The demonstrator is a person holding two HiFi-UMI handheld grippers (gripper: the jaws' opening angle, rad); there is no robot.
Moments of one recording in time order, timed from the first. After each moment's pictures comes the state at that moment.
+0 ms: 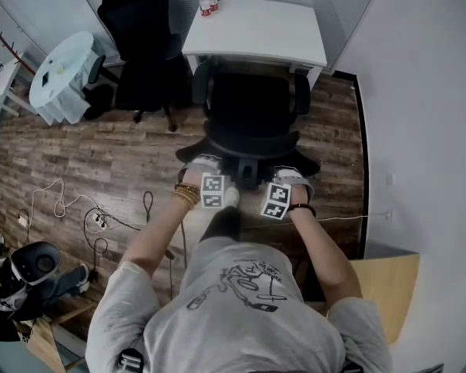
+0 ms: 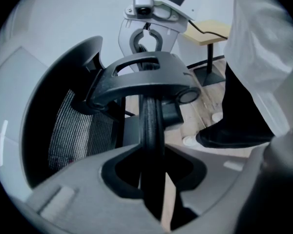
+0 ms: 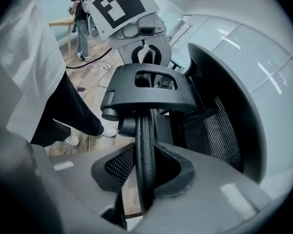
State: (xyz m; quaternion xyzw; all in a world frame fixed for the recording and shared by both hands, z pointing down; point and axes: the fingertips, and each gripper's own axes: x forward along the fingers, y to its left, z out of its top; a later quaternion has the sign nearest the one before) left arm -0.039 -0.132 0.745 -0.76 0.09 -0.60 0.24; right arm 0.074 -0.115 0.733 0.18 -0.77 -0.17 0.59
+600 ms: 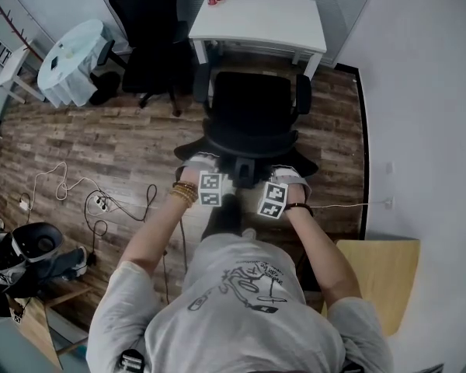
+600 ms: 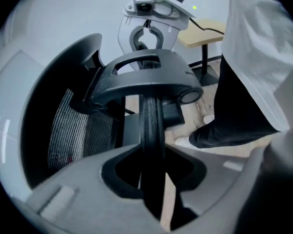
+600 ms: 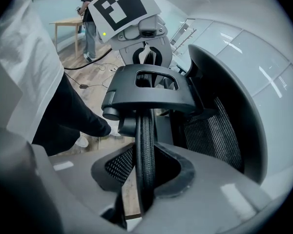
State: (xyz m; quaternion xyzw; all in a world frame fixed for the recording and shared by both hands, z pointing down) left arm -0.035 -0.001 0.750 -0.75 0.09 -0.61 0.23; right arm 0.079 0.016 0.737 0.17 -0.77 -0.17 0.58
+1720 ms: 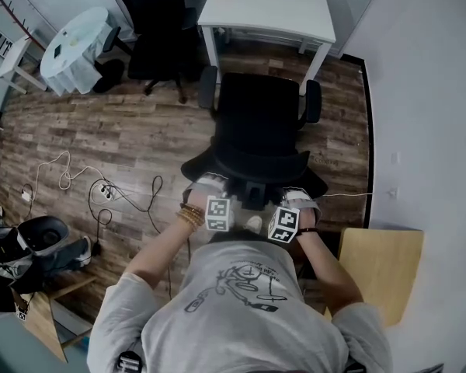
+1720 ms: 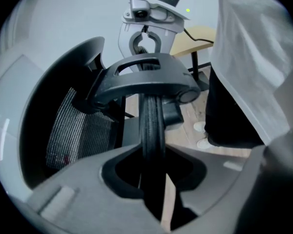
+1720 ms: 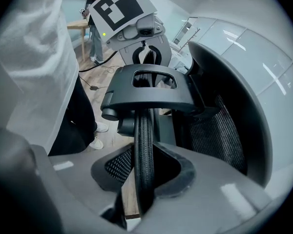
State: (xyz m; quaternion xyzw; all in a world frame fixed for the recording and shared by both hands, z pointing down) left arm -0.053 0.119 0.746 -0.77 0.08 -0.59 0.23; right arm 0.059 0.137 0.737 0.15 -0.78 -0.15 0.59
